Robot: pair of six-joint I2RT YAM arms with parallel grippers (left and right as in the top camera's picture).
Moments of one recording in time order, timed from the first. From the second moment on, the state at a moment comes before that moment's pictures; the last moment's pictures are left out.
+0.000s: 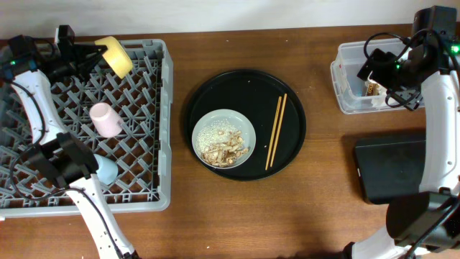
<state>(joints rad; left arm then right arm) 0.44 2.86 2.91 -1.27 1.57 -0.25 -0.22 1.77 1.90 -1.29 -0.05 0.42</state>
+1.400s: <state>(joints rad) 0.33 2.74 3.11 -1.63 -0.08 -0.26 -0.22 1.77 1.90 -1.29 -0.05 0.42</state>
